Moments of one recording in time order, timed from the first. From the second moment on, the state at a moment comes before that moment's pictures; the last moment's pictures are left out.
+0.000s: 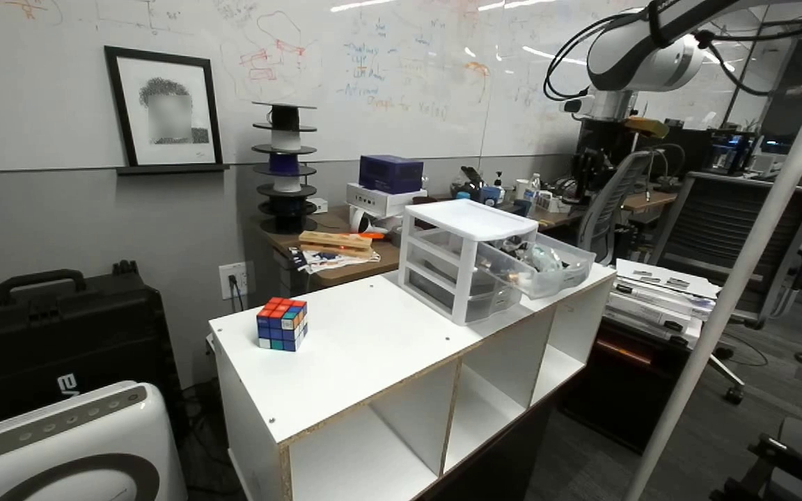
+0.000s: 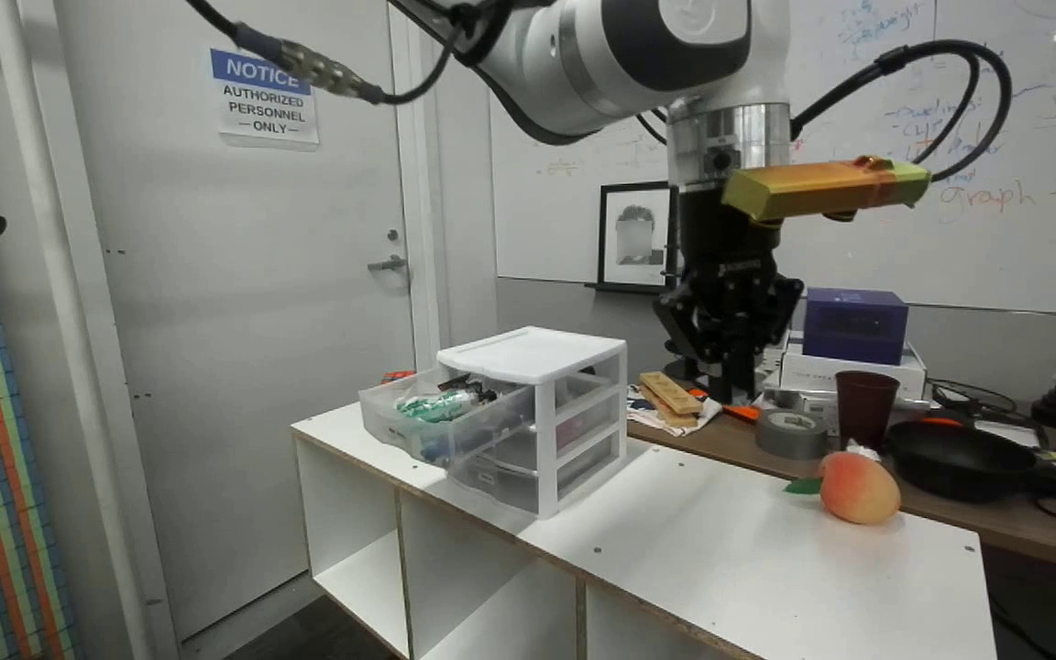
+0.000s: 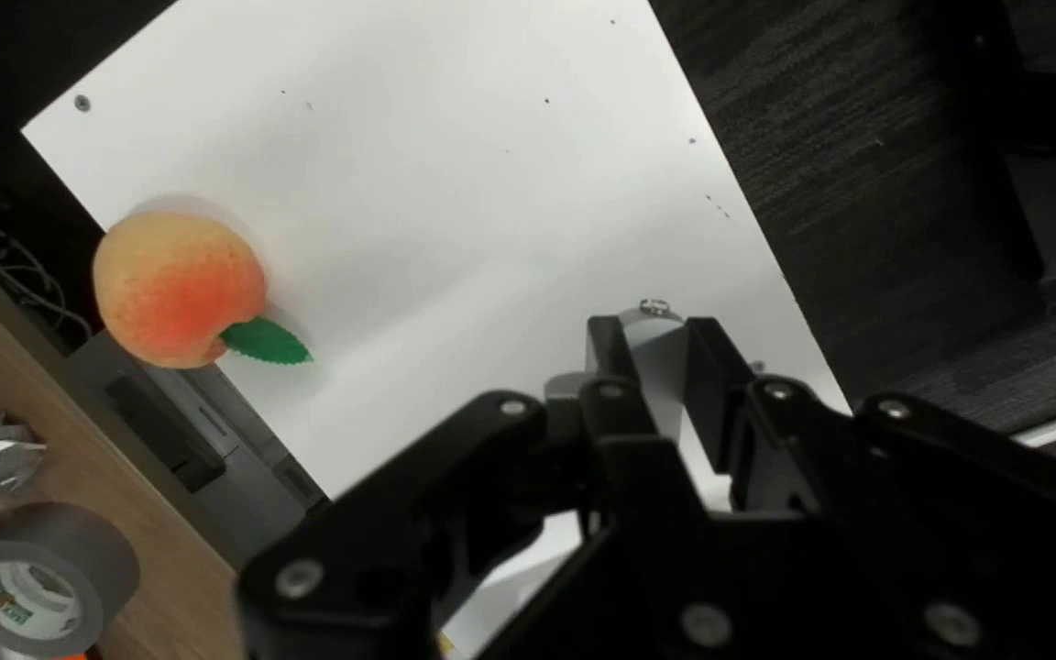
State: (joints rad) arm -0.35 0.44 -0.07 -1.59 -0.04 2.11 -1.42
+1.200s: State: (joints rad) arm -0.07 0.03 -0.04 -2.17 -0.11 2.25 -1.23
